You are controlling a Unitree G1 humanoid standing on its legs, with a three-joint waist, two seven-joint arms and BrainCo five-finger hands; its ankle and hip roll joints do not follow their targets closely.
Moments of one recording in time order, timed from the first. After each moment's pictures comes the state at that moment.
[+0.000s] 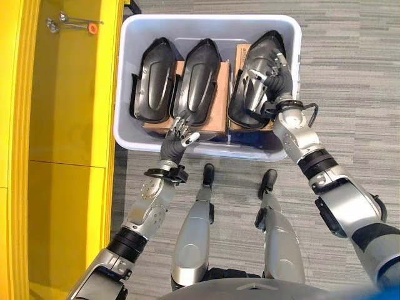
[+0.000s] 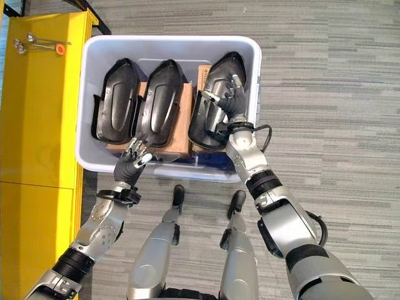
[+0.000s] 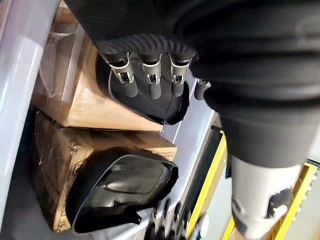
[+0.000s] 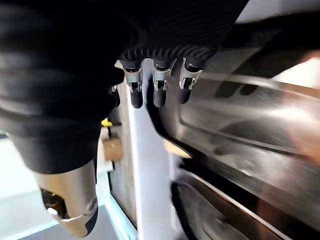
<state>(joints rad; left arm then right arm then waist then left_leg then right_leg) -0.22 0.40 -0.37 0.10 -0.82 -0.24 0.10 -0.95 -0.29 0.43 0.74 0.56 -0.18 -0.32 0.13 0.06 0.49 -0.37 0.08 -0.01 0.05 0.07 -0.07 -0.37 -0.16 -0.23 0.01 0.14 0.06</state>
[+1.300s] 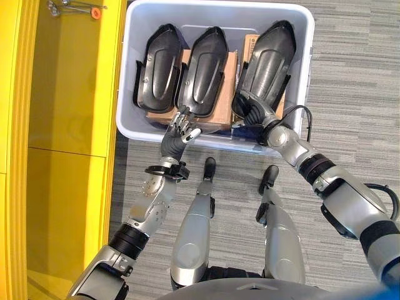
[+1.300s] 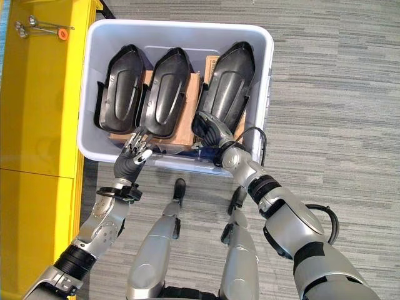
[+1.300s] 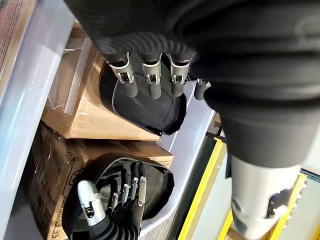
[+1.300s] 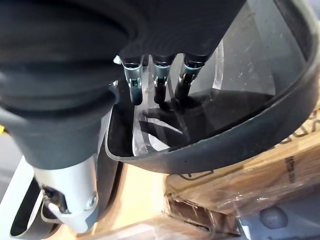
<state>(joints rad) -0.24 0.40 -0.37 0.10 -0.81 -0.28 0.12 -0.96 -0.37 0.74 0.85 -0.11 -0.10 -0.21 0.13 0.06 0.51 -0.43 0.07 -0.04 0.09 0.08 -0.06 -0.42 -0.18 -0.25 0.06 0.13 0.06</state>
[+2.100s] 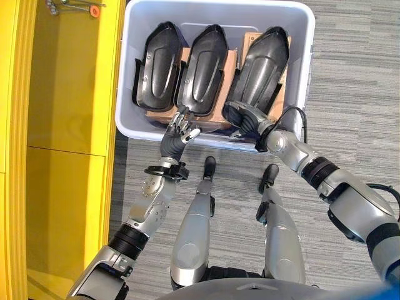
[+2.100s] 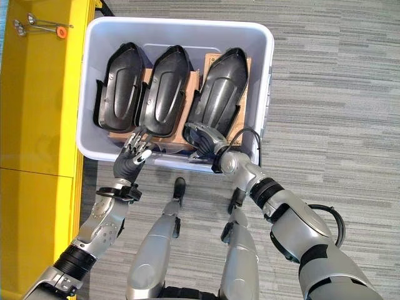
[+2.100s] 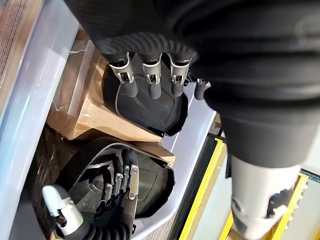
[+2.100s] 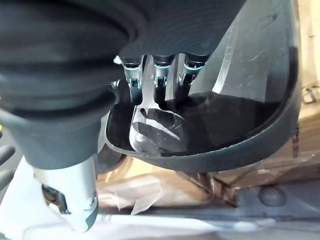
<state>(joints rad) -0.23 0.40 -0.37 0.10 -0.81 -0.28 0.11 -0.93 -0.44 0.83 0.70 -0.18 -0.09 -0.09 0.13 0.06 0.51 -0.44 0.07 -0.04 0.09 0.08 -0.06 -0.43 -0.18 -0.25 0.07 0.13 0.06</state>
